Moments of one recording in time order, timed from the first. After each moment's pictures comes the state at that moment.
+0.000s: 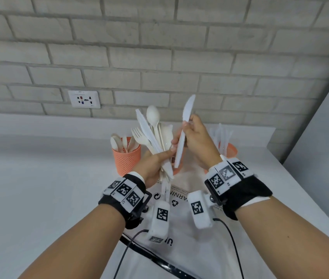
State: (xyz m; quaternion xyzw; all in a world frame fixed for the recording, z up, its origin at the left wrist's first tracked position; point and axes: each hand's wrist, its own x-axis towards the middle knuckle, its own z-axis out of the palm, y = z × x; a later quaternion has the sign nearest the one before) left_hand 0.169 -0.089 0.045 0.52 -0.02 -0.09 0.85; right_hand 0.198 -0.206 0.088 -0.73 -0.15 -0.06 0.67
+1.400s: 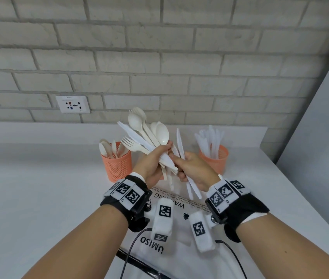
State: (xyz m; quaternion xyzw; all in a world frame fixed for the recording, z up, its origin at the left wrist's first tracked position) left_hand 0.191 -0.114 0.045 0.55 0.00 -0.09 0.83; right_hand 0.199 -0.239 0.038 -0.73 -0.10 0.14 0.66
